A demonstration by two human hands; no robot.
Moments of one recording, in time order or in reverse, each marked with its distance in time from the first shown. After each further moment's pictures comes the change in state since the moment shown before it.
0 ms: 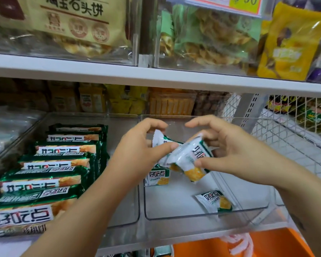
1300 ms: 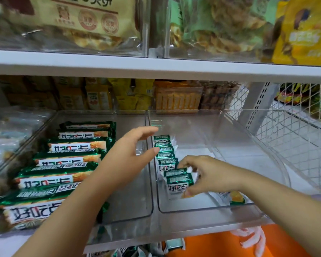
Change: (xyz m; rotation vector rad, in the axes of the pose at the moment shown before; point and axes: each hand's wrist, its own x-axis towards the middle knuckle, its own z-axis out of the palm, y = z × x) left_hand -0.008 -0.030 -0.035 0.347 -0.118 0.022; right_hand 0.021 0.062 0.056 -0.396 -0.309 0.289
